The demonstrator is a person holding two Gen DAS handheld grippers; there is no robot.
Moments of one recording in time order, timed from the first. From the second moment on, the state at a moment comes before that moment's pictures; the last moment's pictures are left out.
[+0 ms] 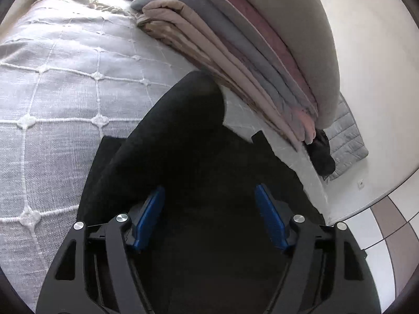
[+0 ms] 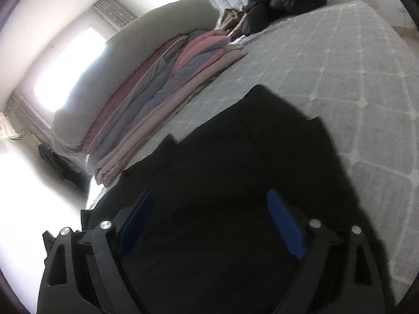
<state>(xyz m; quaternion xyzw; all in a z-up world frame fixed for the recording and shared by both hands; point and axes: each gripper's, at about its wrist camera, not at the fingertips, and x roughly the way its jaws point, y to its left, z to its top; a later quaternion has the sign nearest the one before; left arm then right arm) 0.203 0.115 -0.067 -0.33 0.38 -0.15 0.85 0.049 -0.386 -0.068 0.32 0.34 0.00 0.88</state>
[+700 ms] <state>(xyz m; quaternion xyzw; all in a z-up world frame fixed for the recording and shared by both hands) 0.206 0.054 -0.062 -0.25 0.37 -0.16 0.88 0.167 -0.344 -0.076 0.24 0.39 -0.04 0.89</state>
